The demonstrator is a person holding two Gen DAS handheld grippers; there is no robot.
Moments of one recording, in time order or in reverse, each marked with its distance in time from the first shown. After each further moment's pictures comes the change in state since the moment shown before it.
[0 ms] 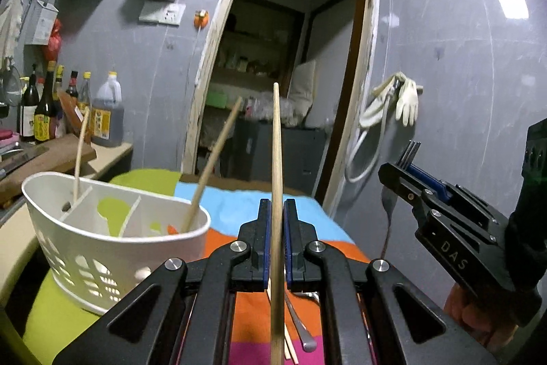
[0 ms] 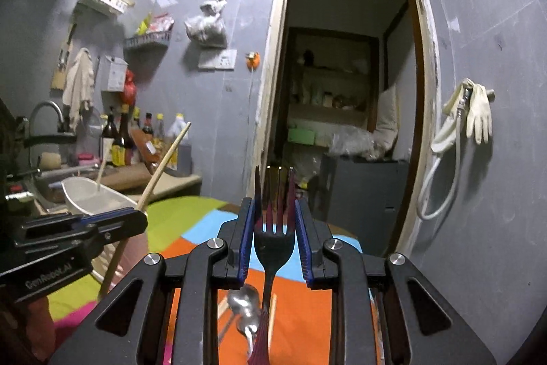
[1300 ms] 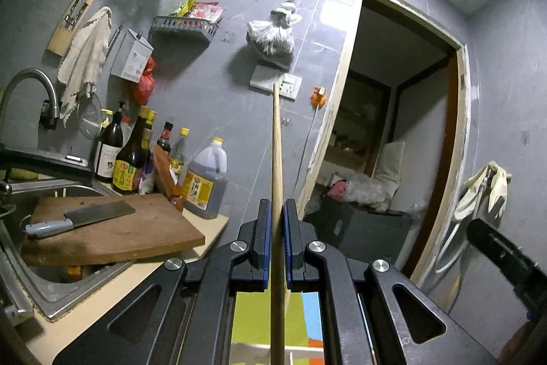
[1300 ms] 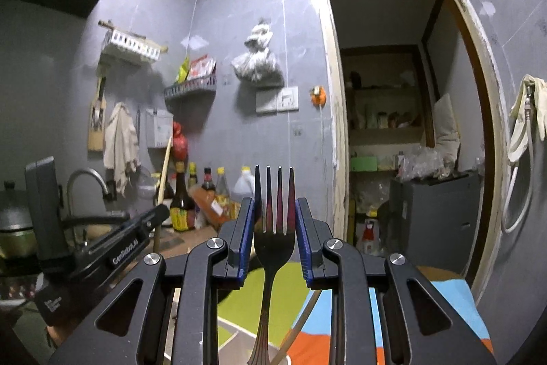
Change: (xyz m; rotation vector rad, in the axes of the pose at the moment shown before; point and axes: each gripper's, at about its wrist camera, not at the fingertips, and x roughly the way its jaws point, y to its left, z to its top) left arm -0.014 0.173 0.073 -0.122 -0.289 0.321; right arm 0.071 0.099 0.059 0.130 -0.115 0.225
